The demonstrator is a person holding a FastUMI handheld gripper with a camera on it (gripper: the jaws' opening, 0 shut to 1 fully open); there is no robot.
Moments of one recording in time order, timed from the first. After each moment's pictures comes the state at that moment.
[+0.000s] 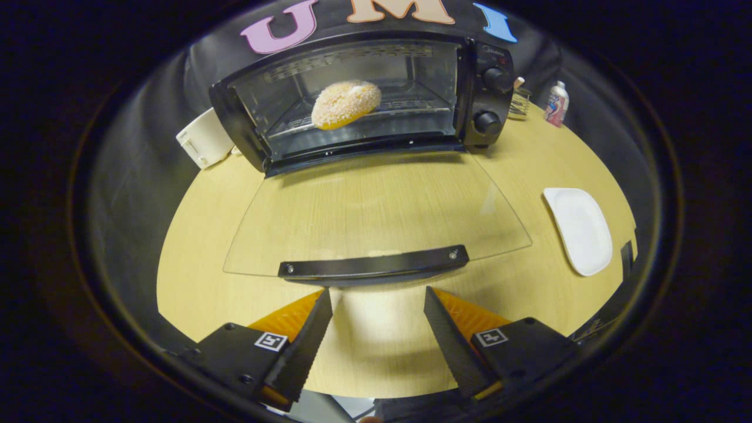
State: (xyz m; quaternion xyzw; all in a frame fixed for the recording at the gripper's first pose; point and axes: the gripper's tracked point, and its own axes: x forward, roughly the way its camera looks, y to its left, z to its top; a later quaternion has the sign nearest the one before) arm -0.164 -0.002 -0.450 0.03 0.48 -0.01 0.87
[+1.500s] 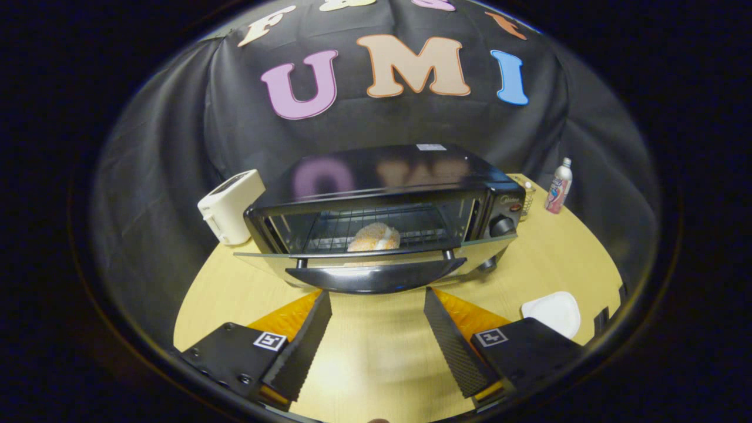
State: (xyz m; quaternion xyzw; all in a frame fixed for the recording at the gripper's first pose) arm -0.046 0.010 -0.315 0.03 0.30 -0.01 0.95
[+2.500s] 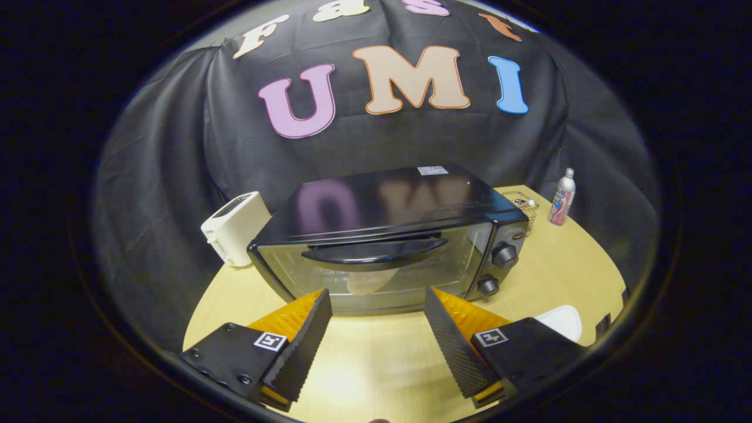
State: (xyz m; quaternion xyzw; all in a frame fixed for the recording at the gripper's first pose) arm -0.028 0.008 -0.283 0.04 0.27 0.00 0.96
